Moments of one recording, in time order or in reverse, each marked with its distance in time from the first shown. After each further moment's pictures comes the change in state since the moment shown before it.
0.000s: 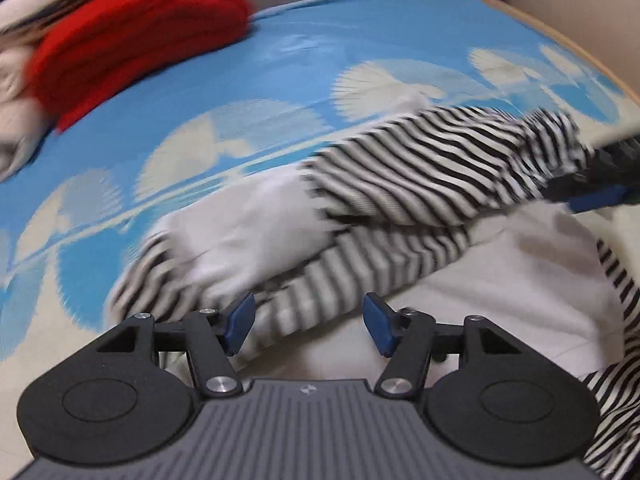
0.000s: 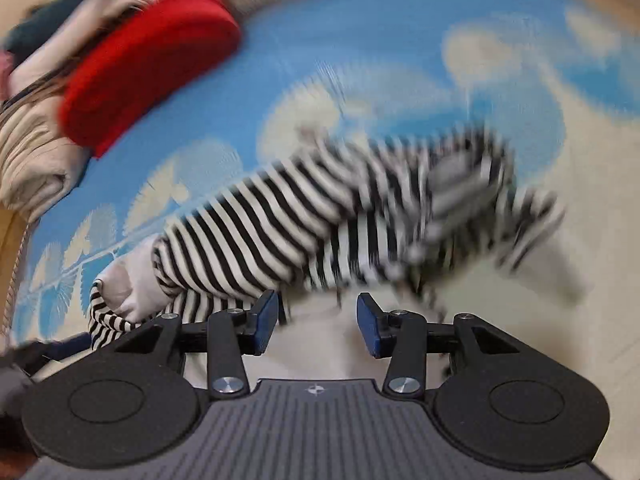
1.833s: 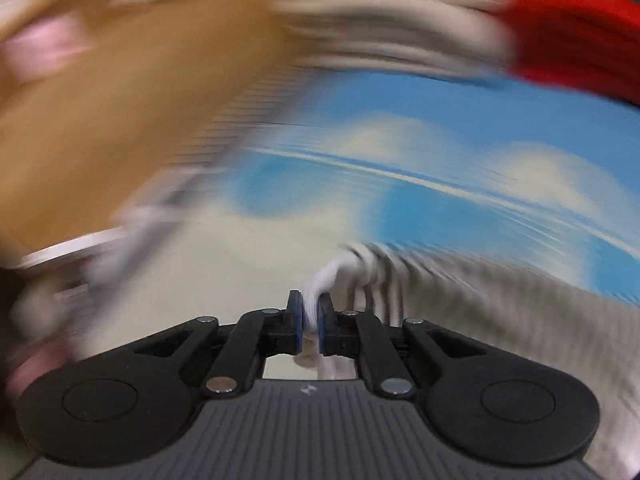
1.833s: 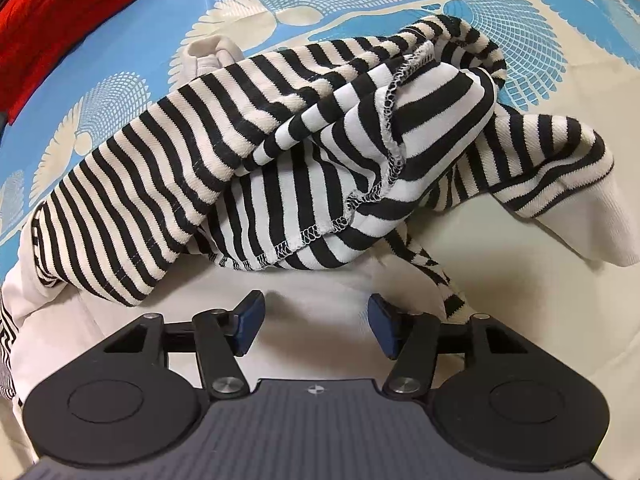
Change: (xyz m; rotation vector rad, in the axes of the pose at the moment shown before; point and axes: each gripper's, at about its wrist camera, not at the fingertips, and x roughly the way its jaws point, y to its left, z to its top) left arm -0.099 0.406 -0.169 -0.772 0.157 0.918; right arm 0.076 0.028 -0.011 -0.047 0.087 -0.263
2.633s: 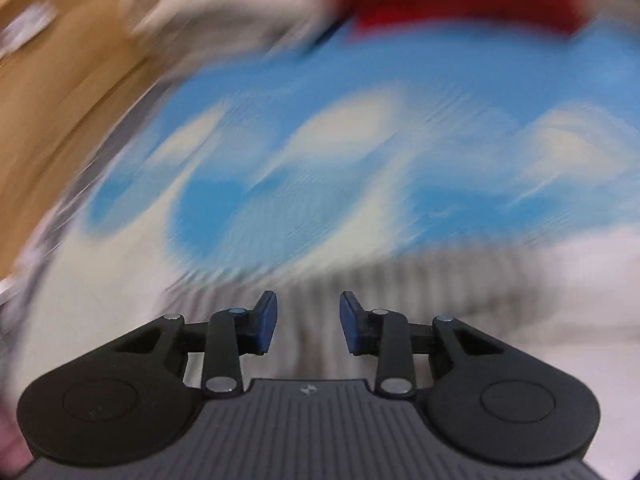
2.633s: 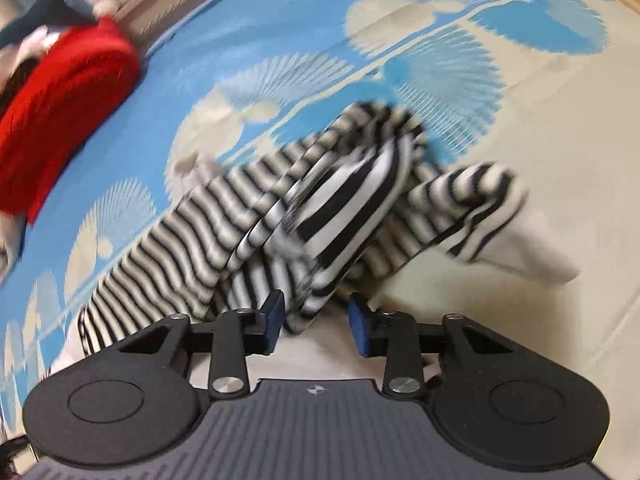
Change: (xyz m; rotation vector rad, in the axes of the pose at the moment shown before) left arm -0.084 -0.130 -0.063 0.292 -0.073 -0.482; right arm -0.052 -0.058 0.018 0.222 -0.199 0.092
